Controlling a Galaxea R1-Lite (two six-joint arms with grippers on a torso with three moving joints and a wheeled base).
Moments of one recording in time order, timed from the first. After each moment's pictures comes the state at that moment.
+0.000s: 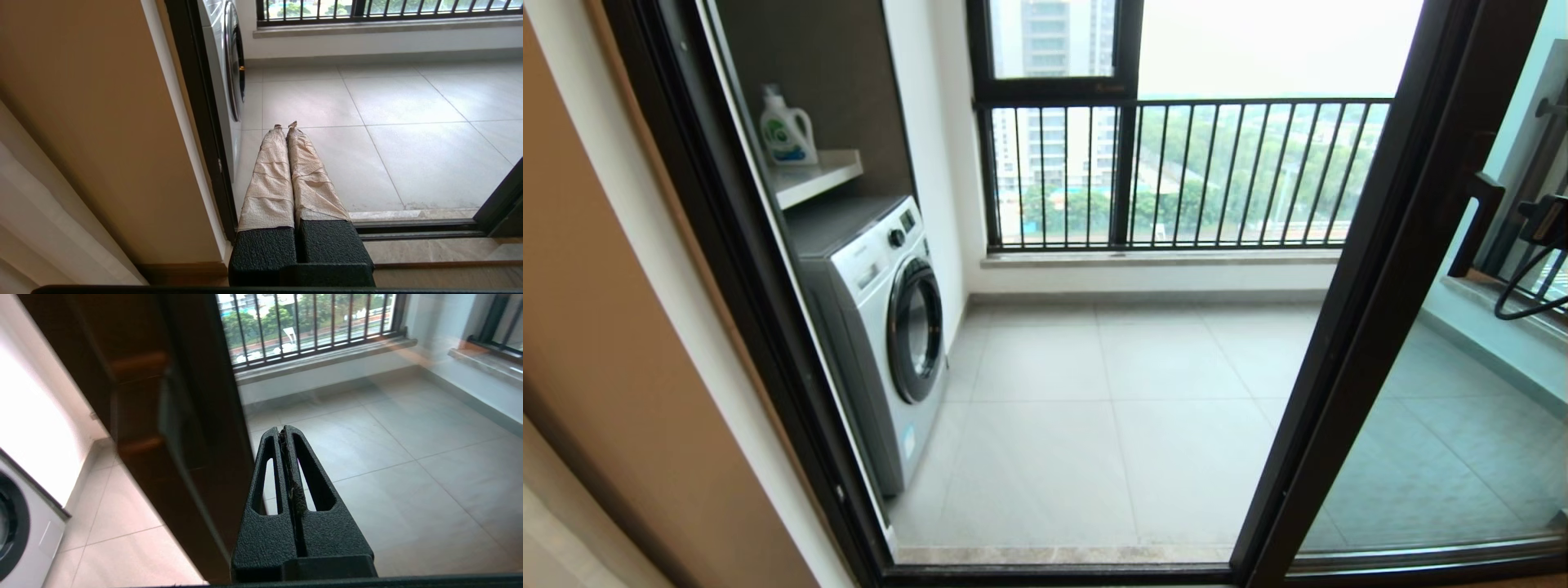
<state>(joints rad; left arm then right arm) 0.00 0.00 -0.01 0.02 -0.04 0.06 -0.53 1.91 -1.33 -0.62 0.33 0.07</state>
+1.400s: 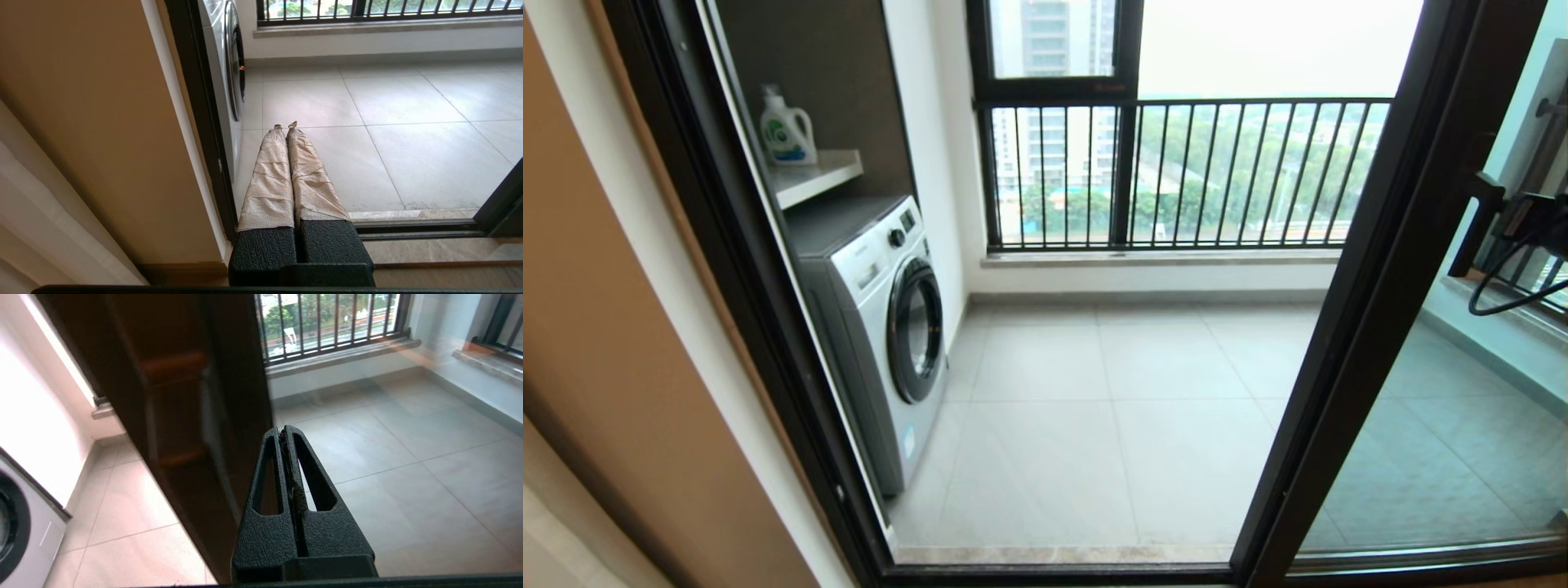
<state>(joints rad) 0.00 0.00 -0.01 0.02 -0.04 0.06 -0.47 1.94 -1.35 -0.62 0.27 0.07</state>
